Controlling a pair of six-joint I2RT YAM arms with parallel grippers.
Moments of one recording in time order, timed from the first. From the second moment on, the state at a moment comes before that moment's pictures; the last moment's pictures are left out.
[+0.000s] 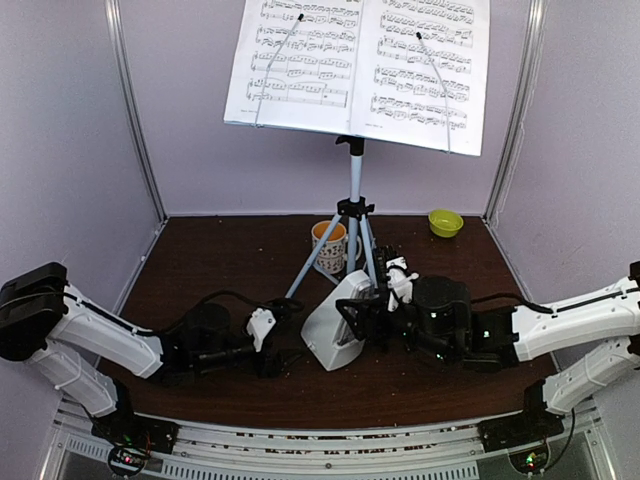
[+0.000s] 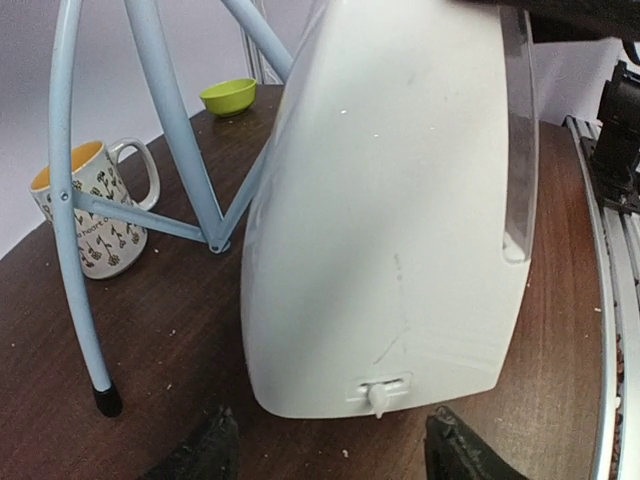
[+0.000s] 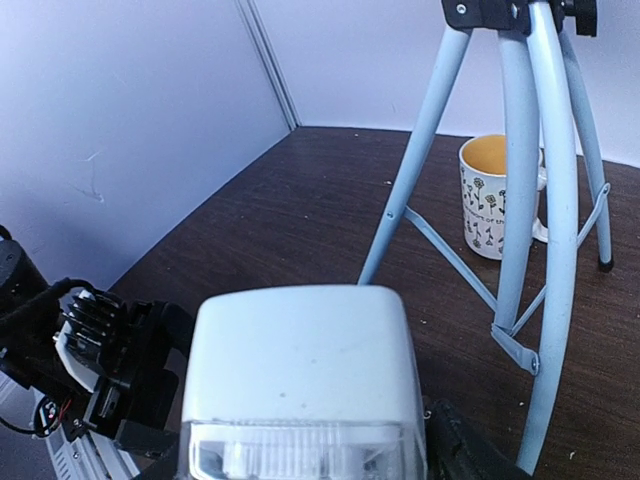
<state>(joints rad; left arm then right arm) -1.07 1.47 0.39 0.78 -0.01 0.07 1.21 1.30 0.71 0.31 0.45 0.46</state>
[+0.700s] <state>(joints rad) -1.26 1.27 0.35 0.71 -0.15 0.36 1.19 1.07 0.52 0.52 0.14 0.24</state>
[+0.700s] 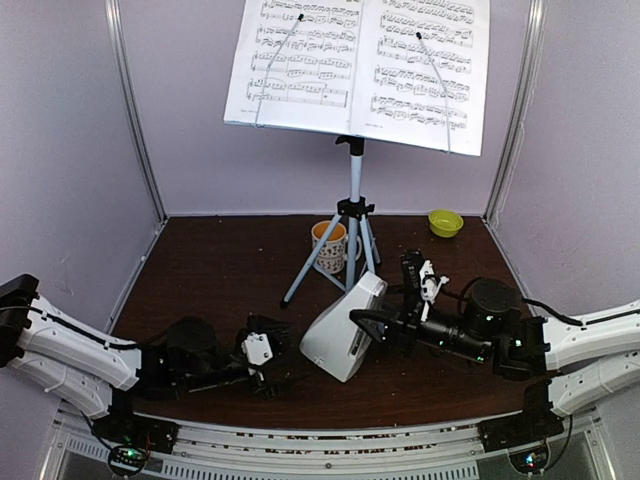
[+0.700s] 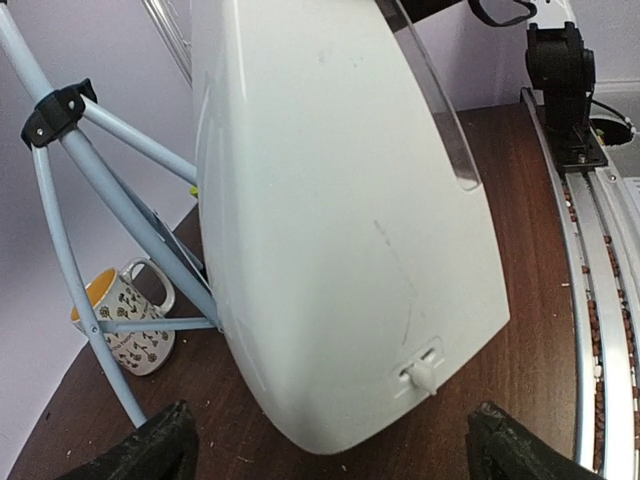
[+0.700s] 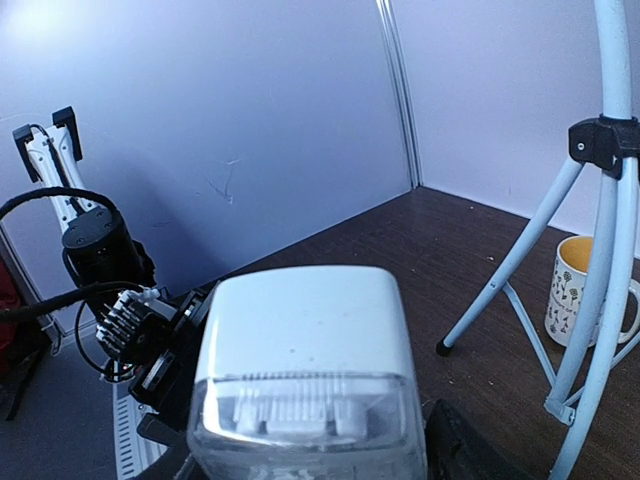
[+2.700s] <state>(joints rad) -1.01 1.30 0.30 0.84 -0.28 -0.13 1.31 1.75 1.18 0.01 0.90 0.63</state>
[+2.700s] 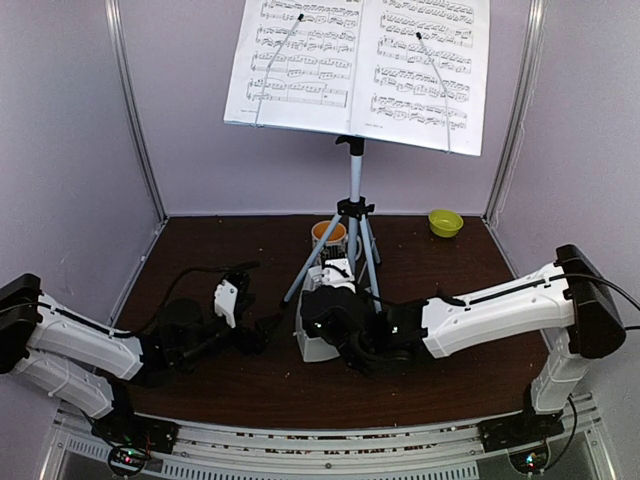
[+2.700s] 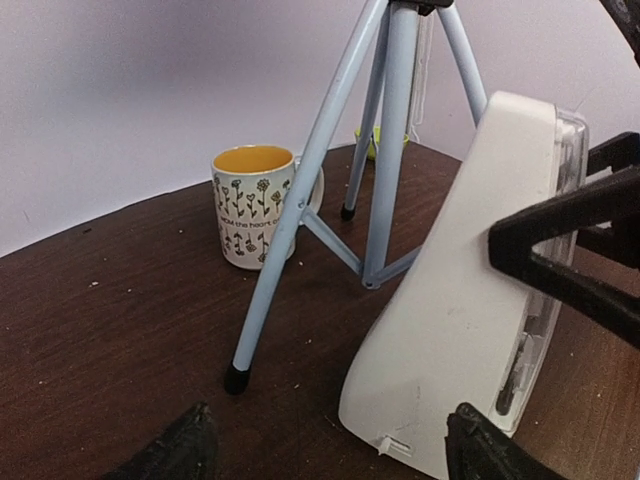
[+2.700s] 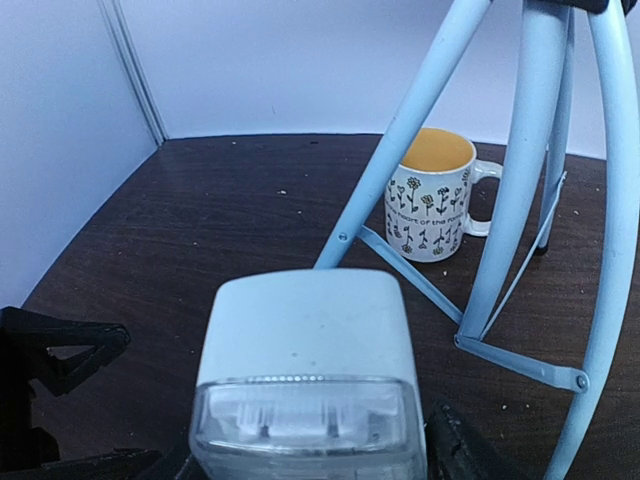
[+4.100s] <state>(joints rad) -0.93 1.28 0.30 0.79 -0.21 -0.19 1.18 1.66 0.62 0.72 0.32 0.63</state>
